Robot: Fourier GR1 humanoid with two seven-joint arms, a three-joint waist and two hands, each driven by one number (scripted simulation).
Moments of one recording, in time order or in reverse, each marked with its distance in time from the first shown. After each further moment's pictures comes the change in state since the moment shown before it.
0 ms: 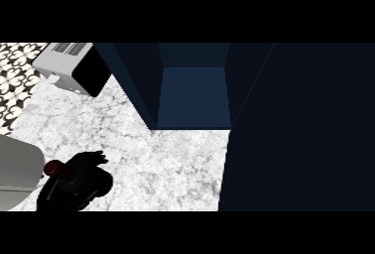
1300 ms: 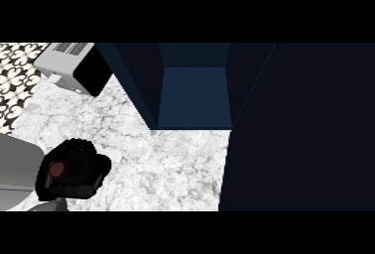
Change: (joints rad) left arm -0.034 -0.063 0.011 -0.170 -0.094 0.382 -0.198; right arm 0.026 0.016 -0.009 0.002 -0.003 0.022 -0.015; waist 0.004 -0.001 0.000
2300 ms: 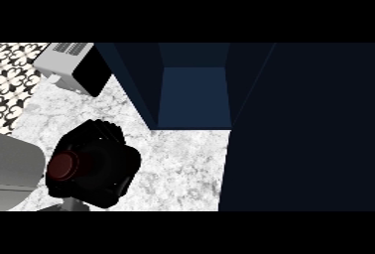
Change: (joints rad) left arm 0.035 -0.105 -0.295 -0.605 0.107 0.155 0.541; right arm 0.007 0.028 0.003 0.004 -0.012 0.006 -0.002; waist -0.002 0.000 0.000
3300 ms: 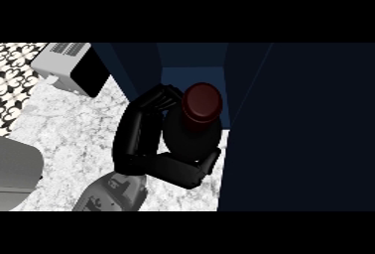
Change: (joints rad) left arm -0.380 -0.007 -0.380 0.034 -0.019 0.567 0.207; right arm 0.055 -0.008 -0.025 -0.005 -0.005 0.043 -0.038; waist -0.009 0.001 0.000
